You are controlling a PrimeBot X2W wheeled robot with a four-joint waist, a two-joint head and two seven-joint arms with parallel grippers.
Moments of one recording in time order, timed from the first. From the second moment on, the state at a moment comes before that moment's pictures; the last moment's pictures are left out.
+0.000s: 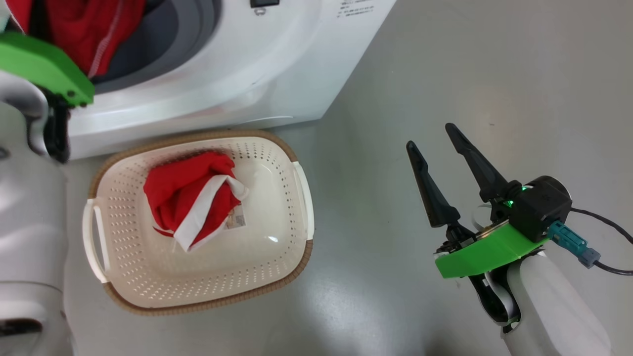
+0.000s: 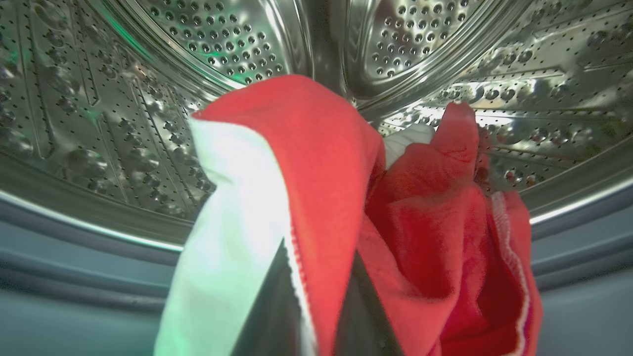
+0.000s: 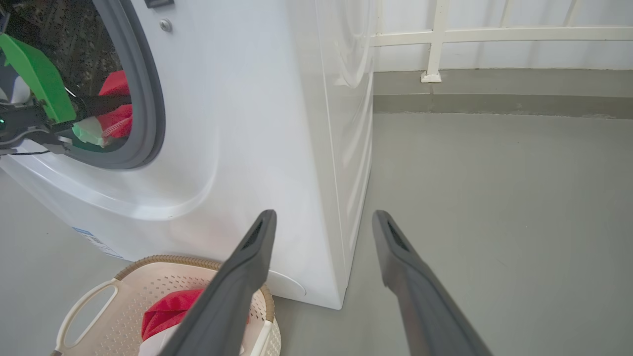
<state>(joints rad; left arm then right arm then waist) -1.21 0.17 0.07 1.11 -0.22 -0.09 -0.12 -0.36 -0.09 0.24 0.17 0.32 0.12 -0.26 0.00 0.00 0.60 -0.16</state>
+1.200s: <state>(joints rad) -0.53 0.05 0.16 0.17 -0.20 -0.11 -0.26 -0.26 -0.09 0.21 0.20 0.32 0.12 -0.26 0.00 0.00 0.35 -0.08</state>
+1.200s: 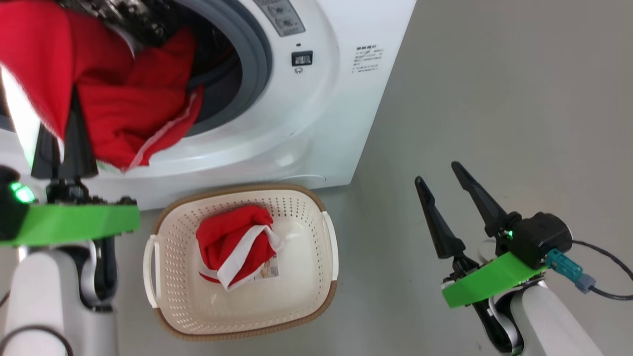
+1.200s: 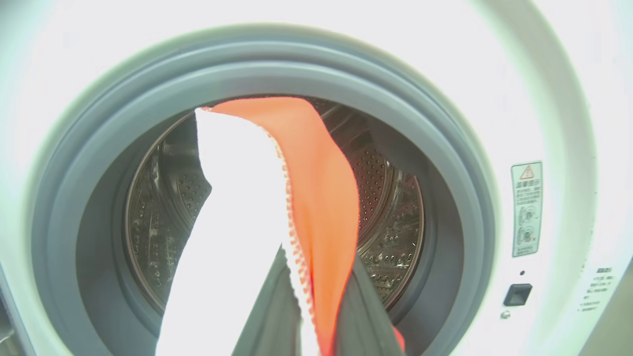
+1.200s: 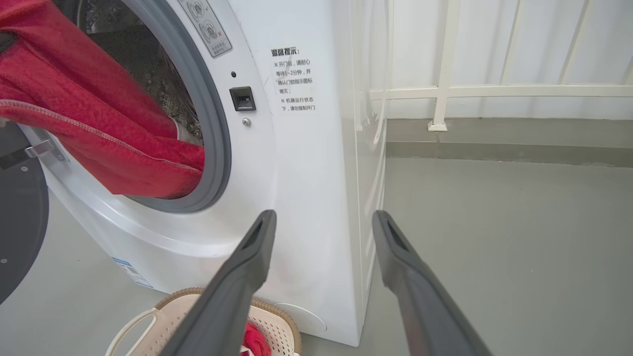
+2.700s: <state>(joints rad) -0.39 0.03 -0.09 0.46 -0.44 0.00 -0.08 -0.22 -0.09 0.20 0.21 0.32 0.12 -0.26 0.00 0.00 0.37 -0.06</state>
